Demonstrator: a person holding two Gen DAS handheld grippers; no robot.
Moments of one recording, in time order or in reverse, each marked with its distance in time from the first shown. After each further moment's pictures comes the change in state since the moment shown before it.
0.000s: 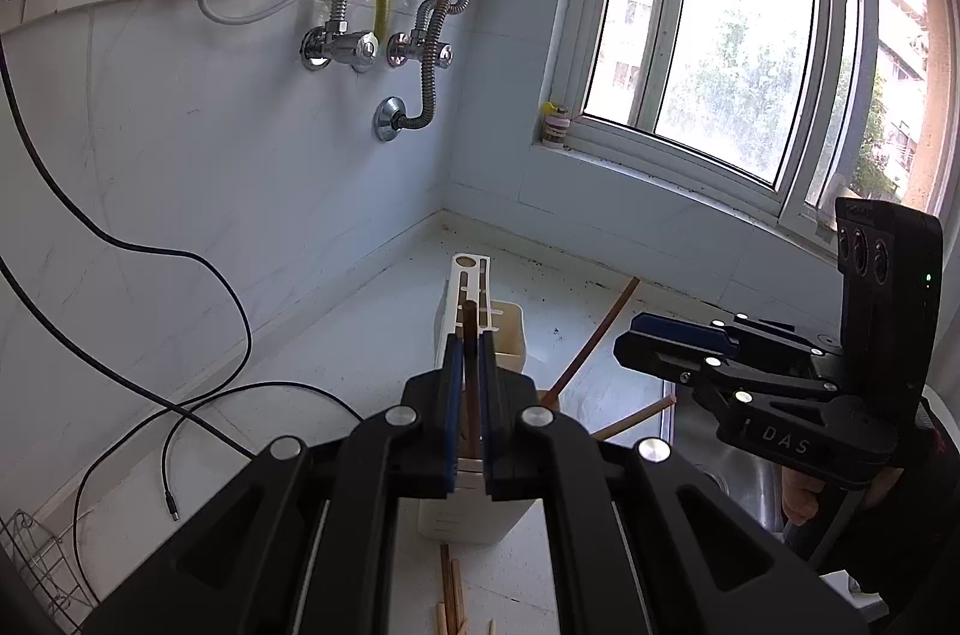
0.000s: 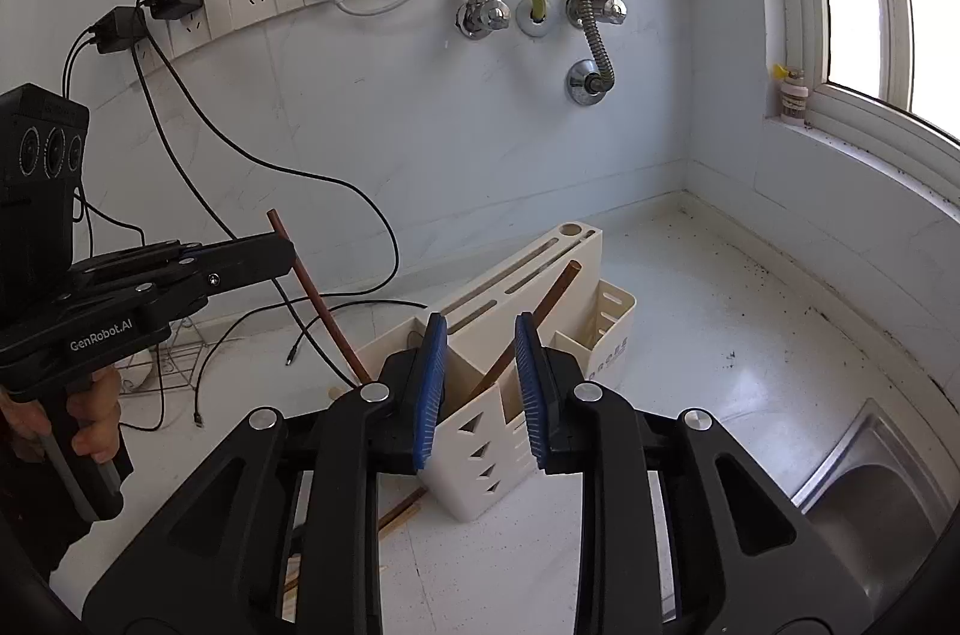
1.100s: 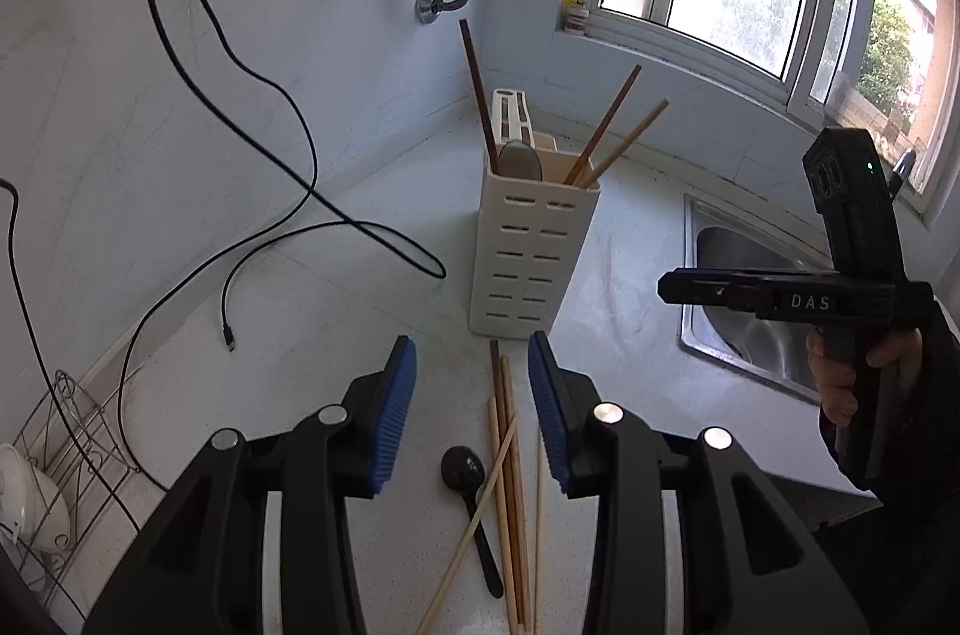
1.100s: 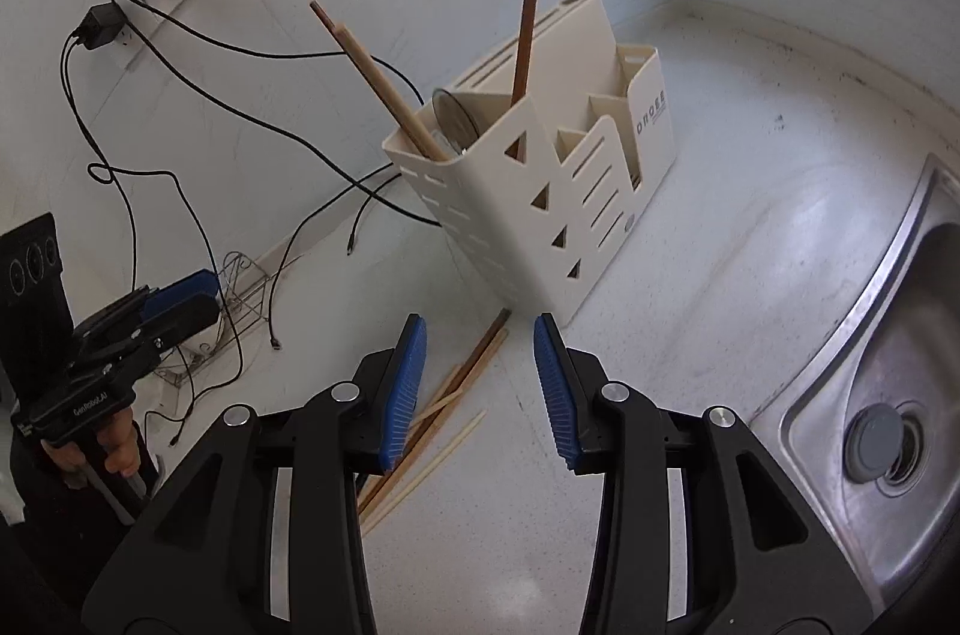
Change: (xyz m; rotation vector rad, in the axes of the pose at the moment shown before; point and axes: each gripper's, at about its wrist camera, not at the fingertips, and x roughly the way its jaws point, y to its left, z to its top) left arm -0.066 0.019 -0.111 0.039 0.221 0.084; right arm -0.001 0.007 -0.101 0.313 0.270 0.134
